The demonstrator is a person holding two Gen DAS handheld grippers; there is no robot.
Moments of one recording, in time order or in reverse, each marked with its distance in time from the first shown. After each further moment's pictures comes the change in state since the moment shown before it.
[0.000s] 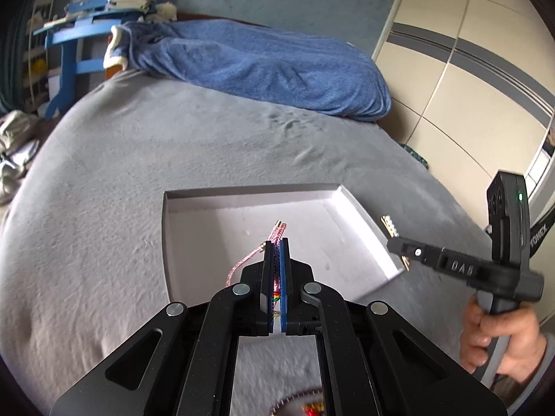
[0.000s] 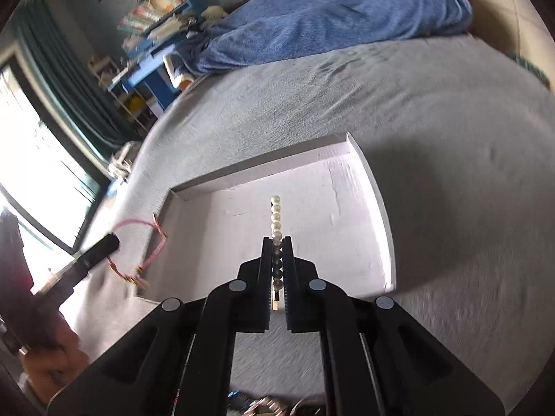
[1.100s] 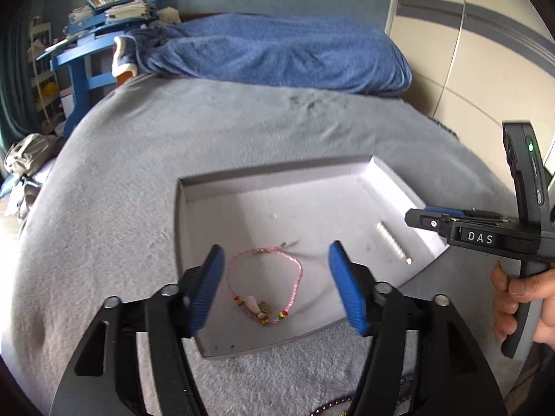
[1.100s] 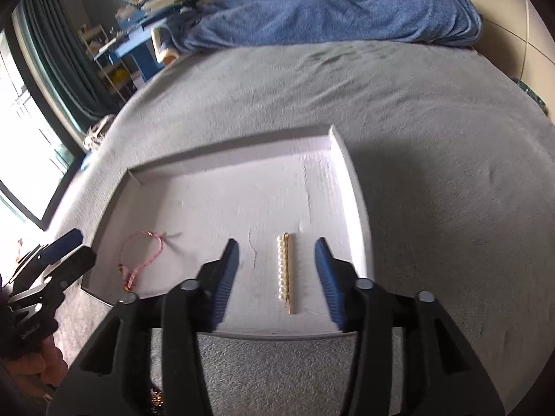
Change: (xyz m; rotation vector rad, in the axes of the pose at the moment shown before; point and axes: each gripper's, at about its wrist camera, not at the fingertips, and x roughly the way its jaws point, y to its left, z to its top) left arm 0.021 -0.008 -0.018 0.100 0.020 0.157; right arm 0.026 -0.013 0.004 -0.067 0.038 -0.096
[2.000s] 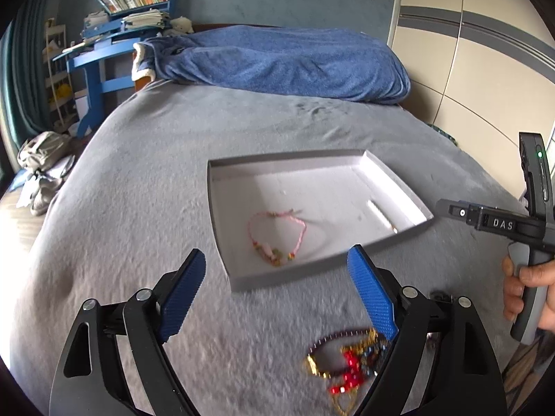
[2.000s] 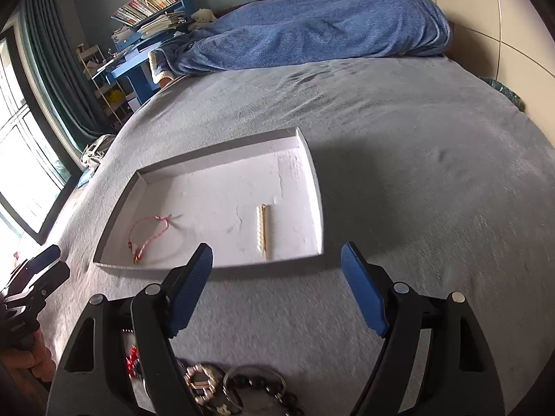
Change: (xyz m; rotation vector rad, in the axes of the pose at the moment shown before) left arm -0.061 0.002 -0.045 -0.002 -0.033 0.020; right arm -0.060 -0.015 -0.049 0.021 -0.092 -0.044
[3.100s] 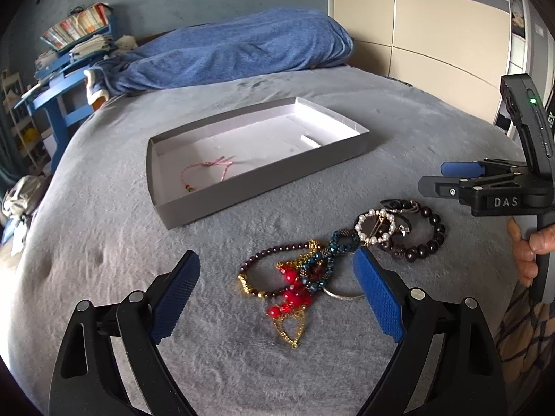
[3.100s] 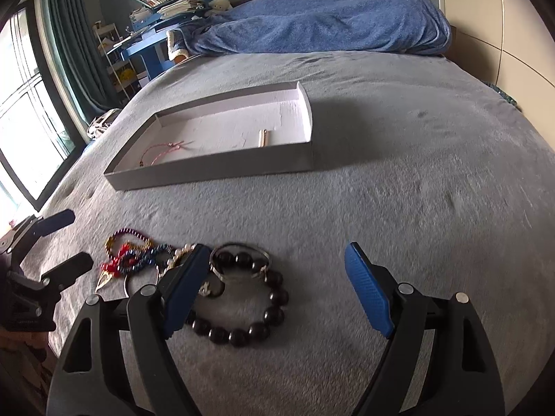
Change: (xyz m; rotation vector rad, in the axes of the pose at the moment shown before) left arm -0.015 -0.062 -0.075 0.244 0.040 -0.065; right arm -0.042 -0.004 -0.092 -0.084 0.017 -0.004
